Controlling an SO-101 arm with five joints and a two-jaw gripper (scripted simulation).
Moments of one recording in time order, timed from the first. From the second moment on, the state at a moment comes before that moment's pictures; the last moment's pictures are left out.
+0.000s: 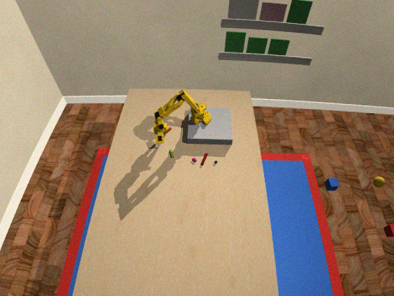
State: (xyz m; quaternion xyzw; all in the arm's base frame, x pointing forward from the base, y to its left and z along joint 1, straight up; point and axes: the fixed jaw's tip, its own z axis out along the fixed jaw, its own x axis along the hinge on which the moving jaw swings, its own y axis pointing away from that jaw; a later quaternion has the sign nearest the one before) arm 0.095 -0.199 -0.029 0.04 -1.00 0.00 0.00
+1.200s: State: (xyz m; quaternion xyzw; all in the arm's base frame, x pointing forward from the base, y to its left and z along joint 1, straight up) arm 0.094 -0.199 -0.034 0.04 -1.00 0.00 0.00
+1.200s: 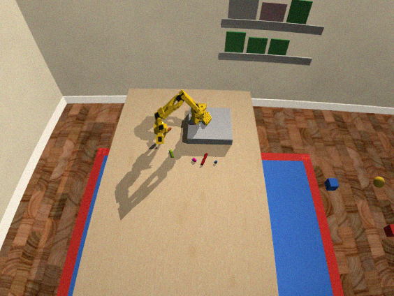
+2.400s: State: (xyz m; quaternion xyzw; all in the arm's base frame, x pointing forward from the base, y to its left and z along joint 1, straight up) arm 0.095 -0.201 -0.036 0.04 -1.00 0.00 0.00
